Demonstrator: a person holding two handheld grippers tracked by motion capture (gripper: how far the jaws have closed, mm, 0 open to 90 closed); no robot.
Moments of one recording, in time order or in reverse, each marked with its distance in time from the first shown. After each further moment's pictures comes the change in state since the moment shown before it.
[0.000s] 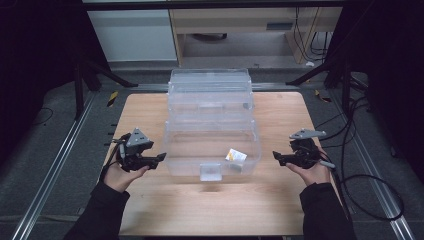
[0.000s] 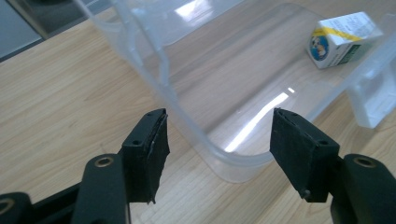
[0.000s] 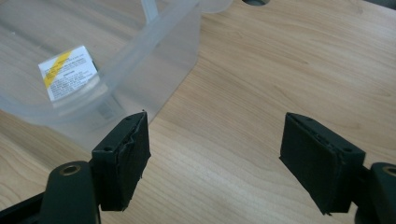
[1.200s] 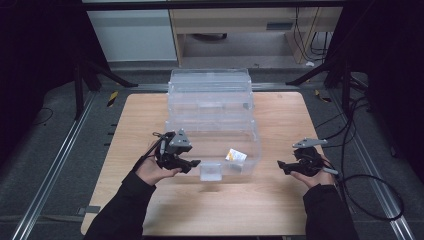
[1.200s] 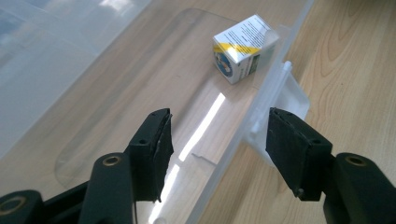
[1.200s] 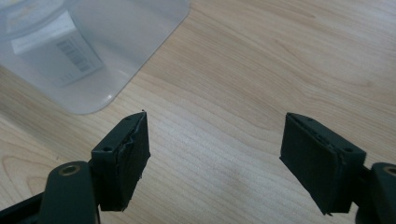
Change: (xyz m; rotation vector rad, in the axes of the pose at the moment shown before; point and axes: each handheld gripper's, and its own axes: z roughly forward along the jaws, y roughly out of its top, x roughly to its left) left arm -0.056 0.050 0.051 0.075 -0.232 0.219; right arm -0.010 -0.030 0.012 0.073 0.007 -0.016
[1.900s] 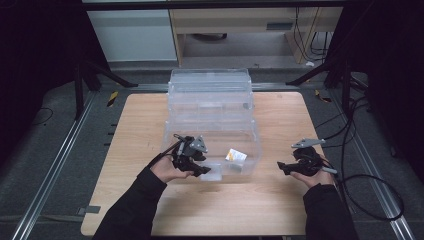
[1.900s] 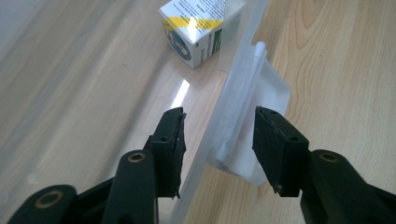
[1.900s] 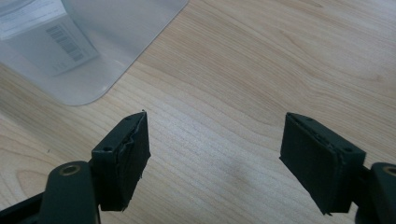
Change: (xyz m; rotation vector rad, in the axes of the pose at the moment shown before) left arm -0.006 0.010 0.046 0.132 -0.150 0.078; right arm -0.003 -0.002 0.007 0.028 0.008 -0.013
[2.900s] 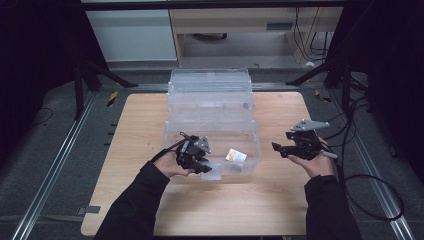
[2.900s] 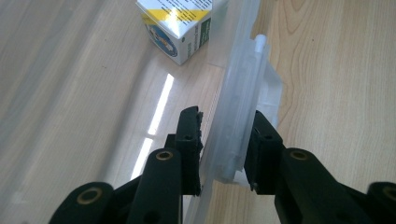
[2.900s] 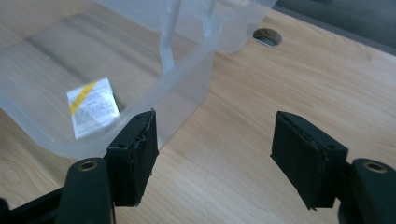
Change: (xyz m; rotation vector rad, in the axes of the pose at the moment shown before) left arm 0.009 0.007 0.011 0.051 -0.079 0.076; right arm 0.004 0.056 -0.028 -0.182 0.063 -0.053
